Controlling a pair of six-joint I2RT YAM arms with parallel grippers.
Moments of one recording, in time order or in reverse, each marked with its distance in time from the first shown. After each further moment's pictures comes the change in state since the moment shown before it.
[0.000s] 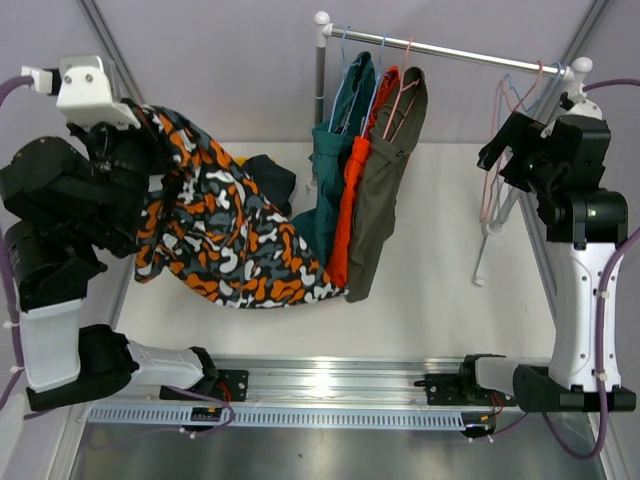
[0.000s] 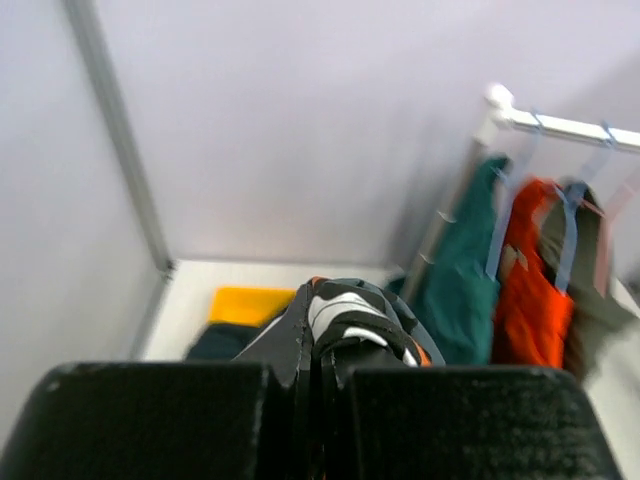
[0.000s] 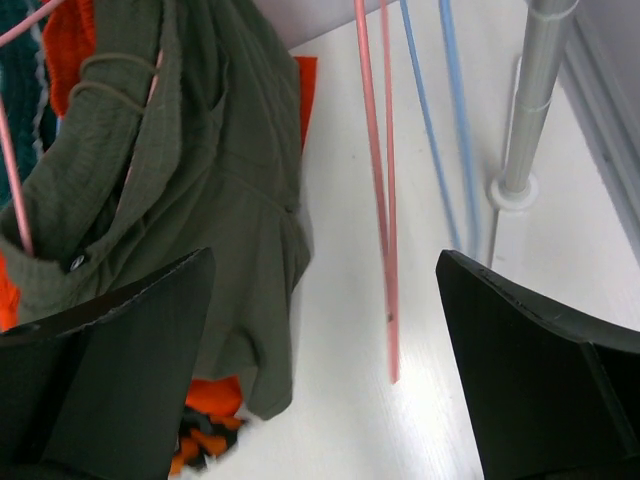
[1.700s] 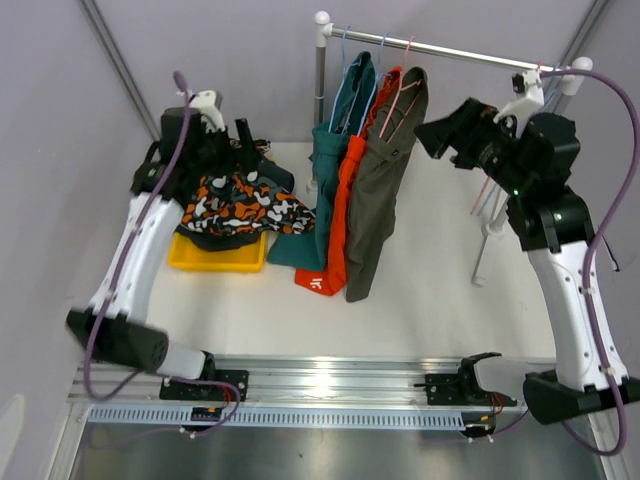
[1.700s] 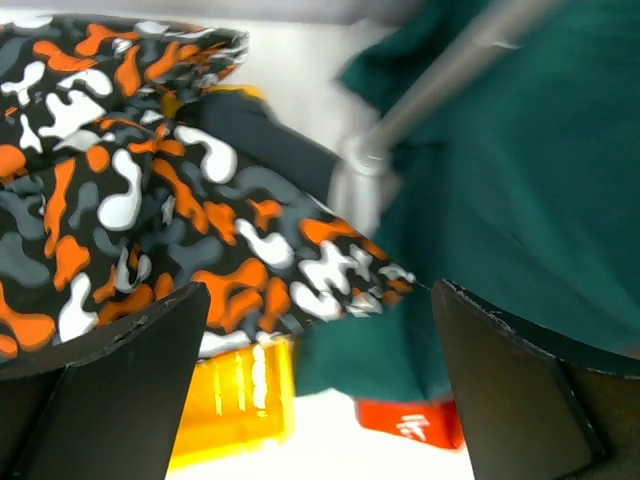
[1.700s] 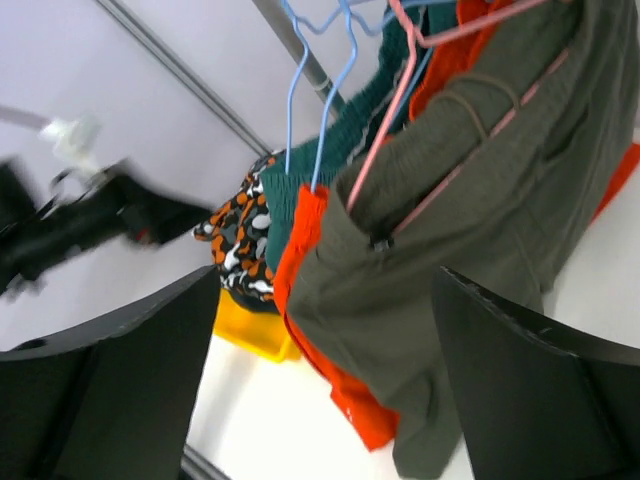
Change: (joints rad) left arm 0.798 0.271 -0.592 0.198 1.027 -0.291; right arm 0.208 -0.084 -0.205 0.456 -0.357 0.139
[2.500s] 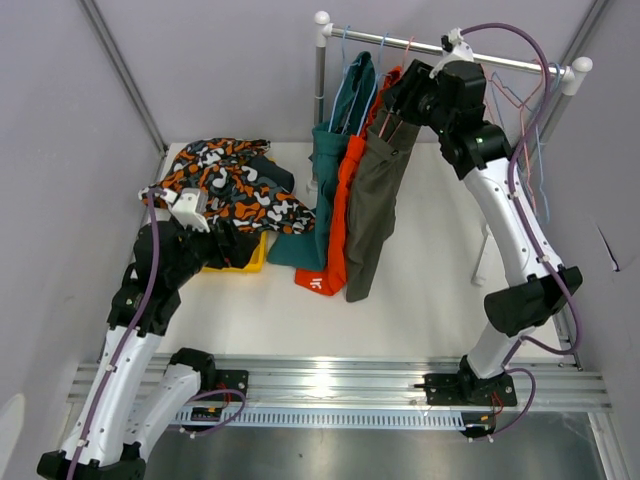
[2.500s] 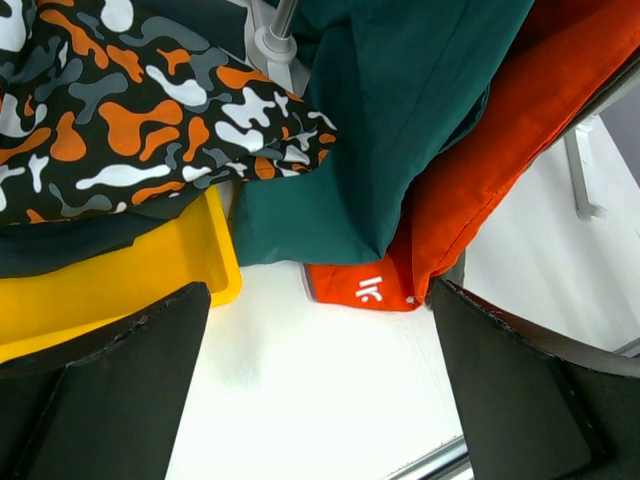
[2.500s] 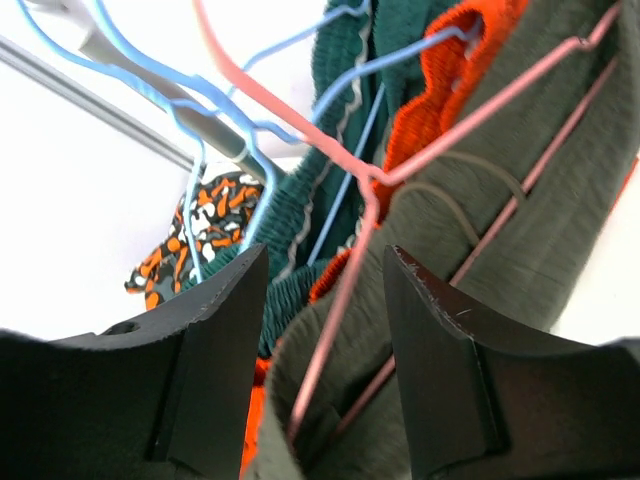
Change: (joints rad) left arm -0.032 -0.836 -0.805 0.141 0.175 -0.039; right arm 0.129 0.548 0.406 0.040 0.253 -0.006
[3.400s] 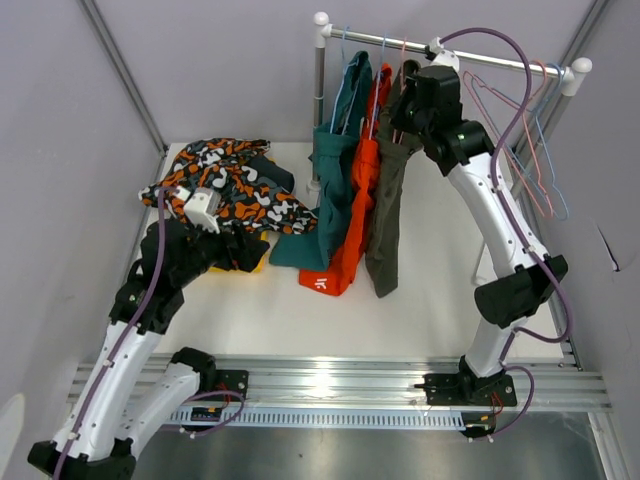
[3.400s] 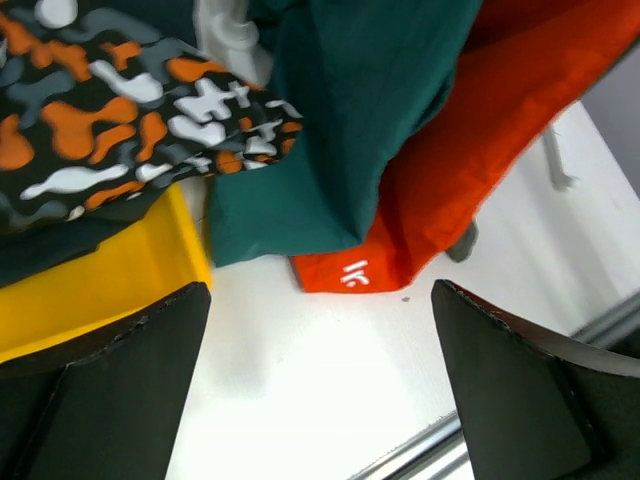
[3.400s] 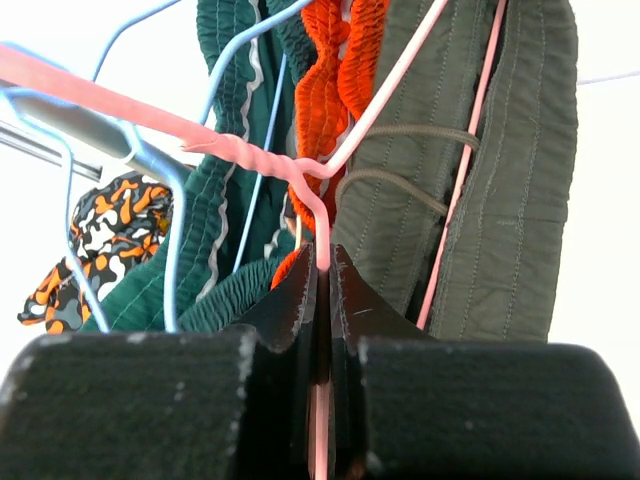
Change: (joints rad) left arm -0.070 0.005 -0.007 0.007 0.013 0.001; right arm 0.067 0.087 0.079 -0.122 0.238 -0.055
